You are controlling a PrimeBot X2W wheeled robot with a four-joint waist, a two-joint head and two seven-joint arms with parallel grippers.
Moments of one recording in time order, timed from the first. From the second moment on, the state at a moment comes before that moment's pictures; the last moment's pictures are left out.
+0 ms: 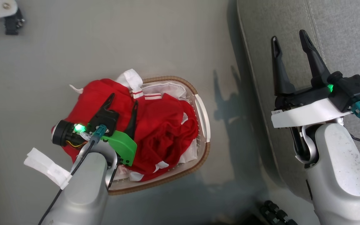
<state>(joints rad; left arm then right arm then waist) -0.57 0.06 -0.32 0.76 -0.04 -0.12 -0.26 -0.48 -0.05 0.08 0.10 0.20 0.13 -0.26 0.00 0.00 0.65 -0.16</state>
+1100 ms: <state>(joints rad) -0.79 0.14 -0.46 1.07 0.06 -0.02 -0.26 -0.51 -0.05 0.12 0.10 0.23 0.13 -0.26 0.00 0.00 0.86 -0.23</state>
